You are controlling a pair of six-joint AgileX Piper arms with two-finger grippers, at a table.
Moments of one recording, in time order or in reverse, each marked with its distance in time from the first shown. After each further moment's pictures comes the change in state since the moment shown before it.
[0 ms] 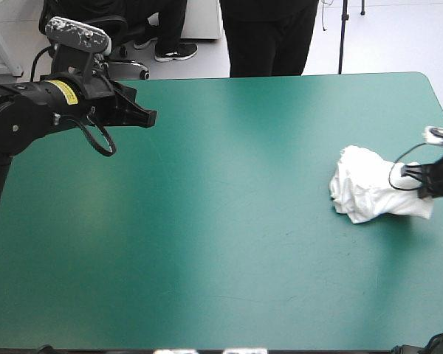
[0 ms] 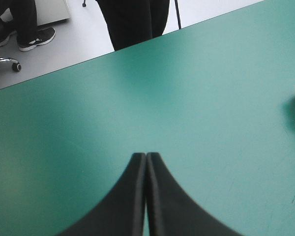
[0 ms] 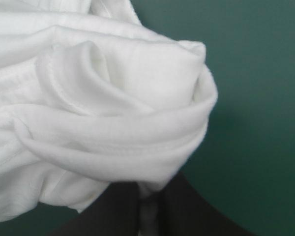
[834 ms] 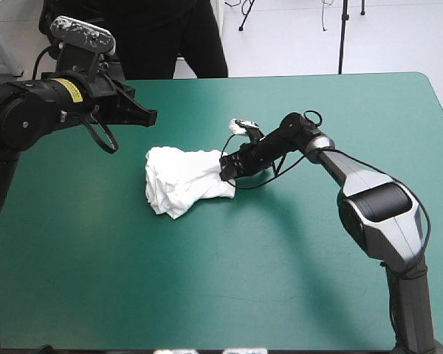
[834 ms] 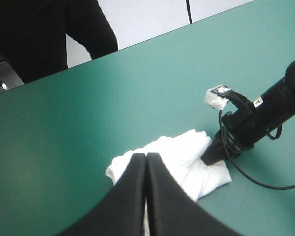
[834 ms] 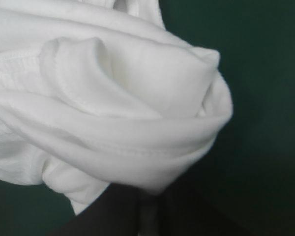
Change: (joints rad) left arm 0.000 0.019 0.000 0.041 0.000 0.013; right arm 0.808 0.548 -0.482 0.679 -0.045 -0.164
